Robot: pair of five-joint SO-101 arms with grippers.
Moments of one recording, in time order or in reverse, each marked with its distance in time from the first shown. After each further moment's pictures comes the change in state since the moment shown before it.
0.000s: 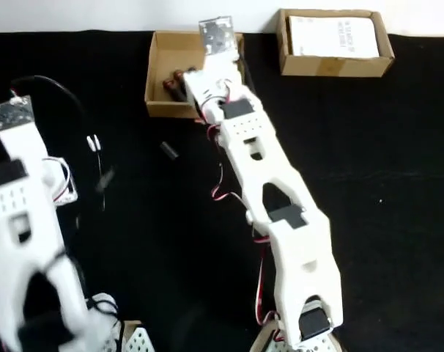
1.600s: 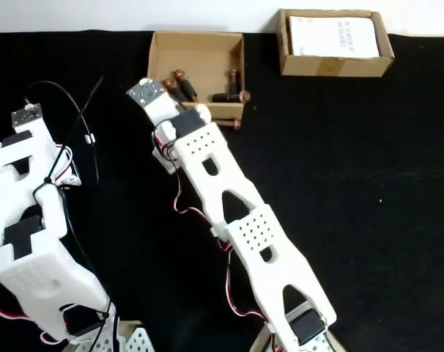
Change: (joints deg) left arm -1.6 38.1 -19.4 -7.9 3.6; right arm -10.2 32.5 -54.8 62.1 15.3
